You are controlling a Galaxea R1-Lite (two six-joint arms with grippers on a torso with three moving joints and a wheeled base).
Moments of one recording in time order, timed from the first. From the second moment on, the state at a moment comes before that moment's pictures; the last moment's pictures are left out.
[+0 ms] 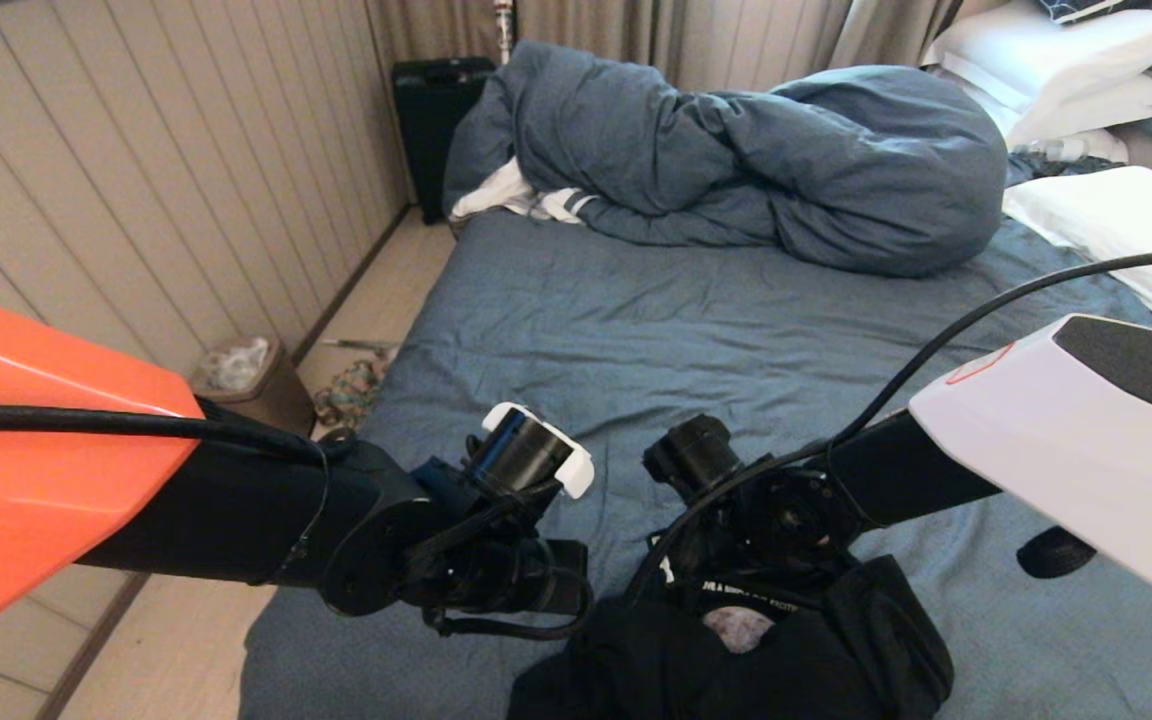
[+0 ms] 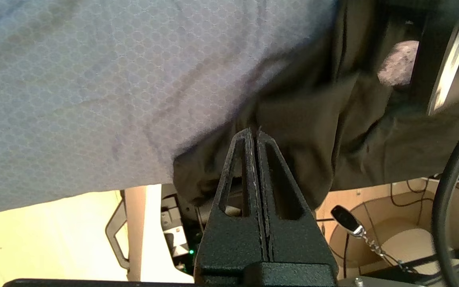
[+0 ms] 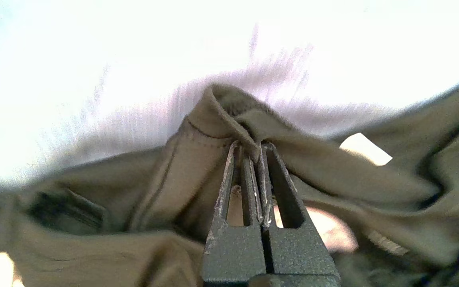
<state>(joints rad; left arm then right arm) -0.84 1.98 -1.13 0.07 0.10 -0.58 0.62 2.15 -1.22 0.06 -0.24 0.27</state>
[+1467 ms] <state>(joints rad) -0.85 1.96 -1.12 0.07 0.10 -0.58 0.47 2.43 -1.97 0.05 -0.47 0.11</state>
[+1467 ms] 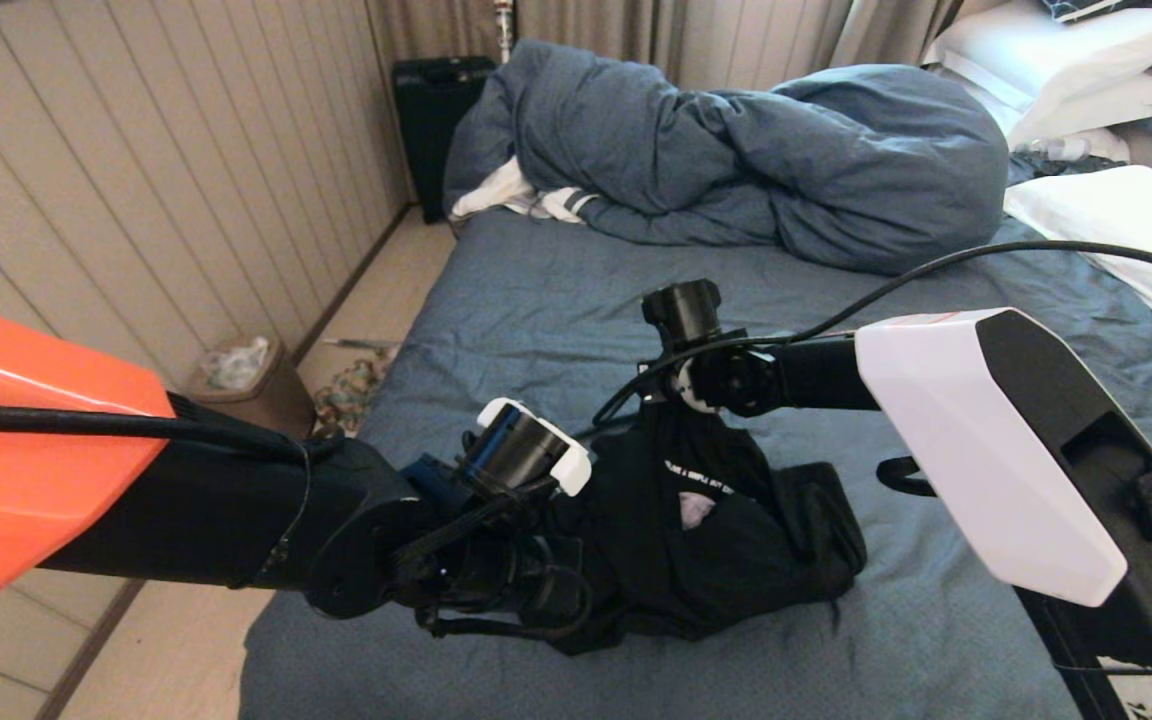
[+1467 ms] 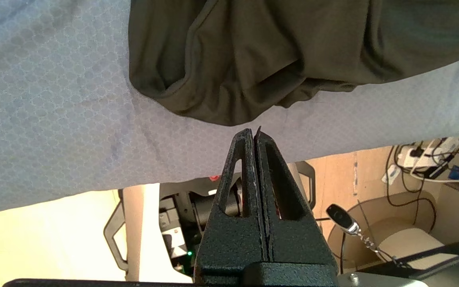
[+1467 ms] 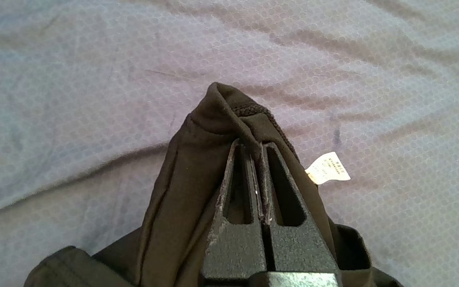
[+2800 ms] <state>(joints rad) -0.84 1.93 -1.11 0.08 0.10 -0.58 0.49 2.21 -1.75 0.05 -0.43 0.19</state>
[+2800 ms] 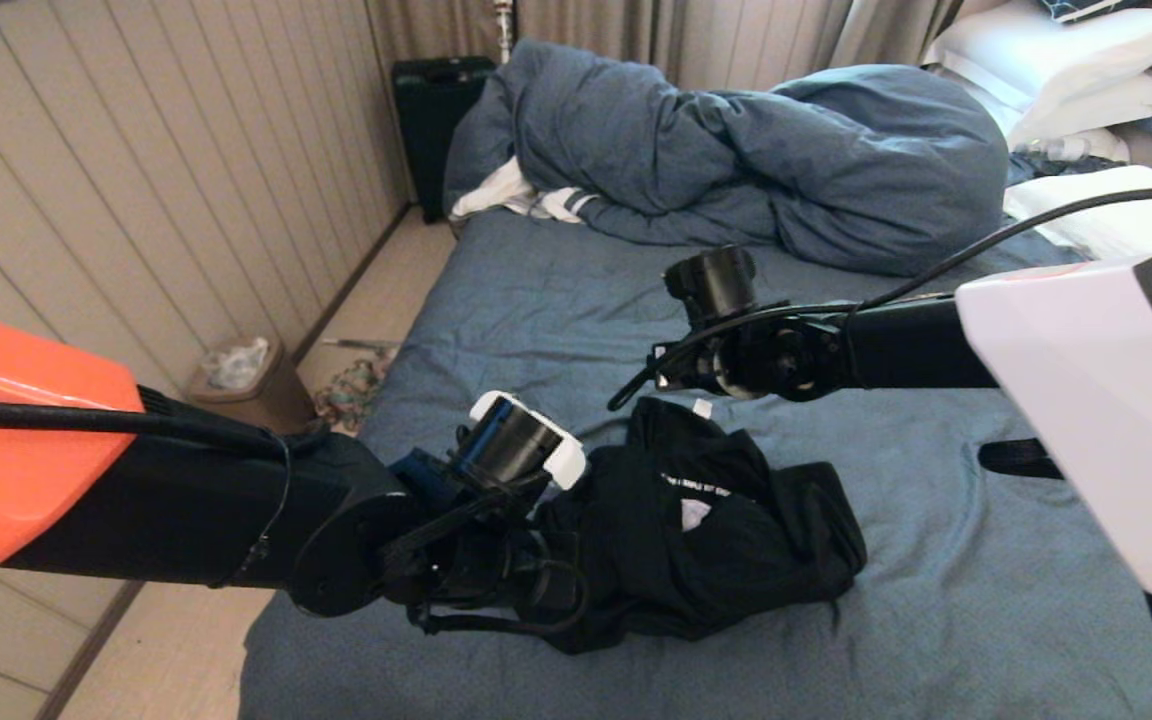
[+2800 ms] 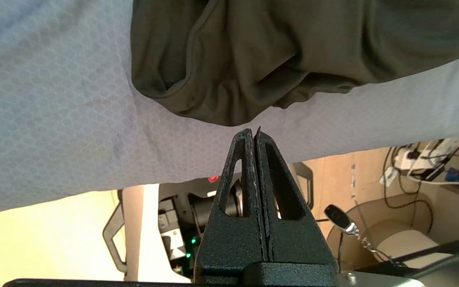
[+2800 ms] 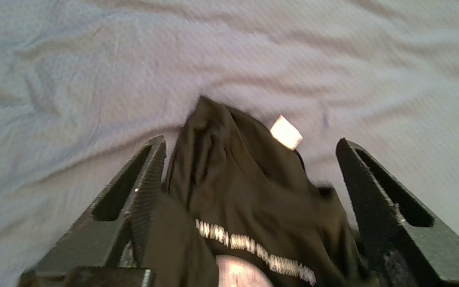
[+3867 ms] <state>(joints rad) -0.84 1.88 -1.09 0.07 0.10 -0.58 0.48 2.02 -1.45 0.06 -0.31 0.31</state>
